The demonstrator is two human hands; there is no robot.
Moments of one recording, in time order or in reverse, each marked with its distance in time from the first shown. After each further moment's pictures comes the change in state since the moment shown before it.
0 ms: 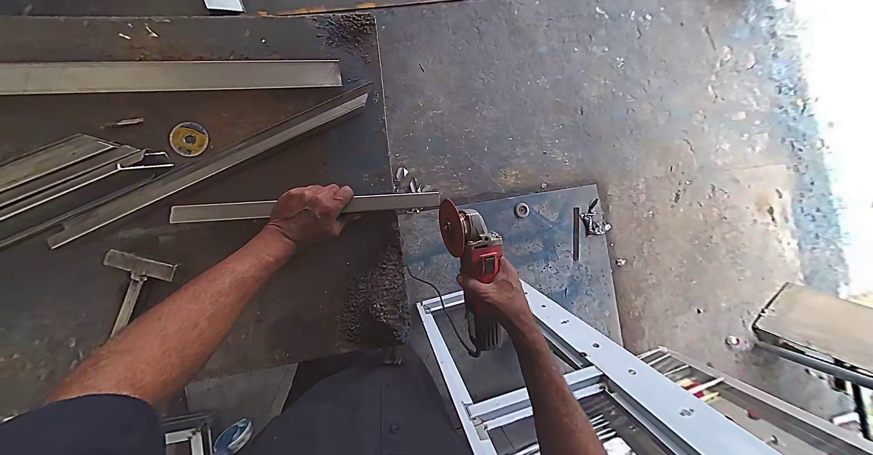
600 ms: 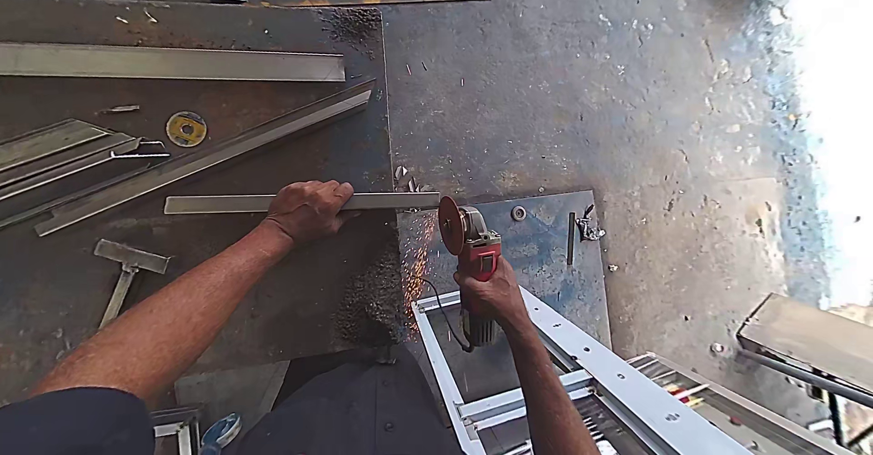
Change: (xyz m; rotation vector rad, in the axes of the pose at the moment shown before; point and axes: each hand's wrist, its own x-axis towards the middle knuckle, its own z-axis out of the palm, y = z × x) left_hand 0.000 -0.002 0.001 -0.007 0.006 0.010; right_hand 0.007 -0.003 -0.001 -0.022 -0.001 -0.004
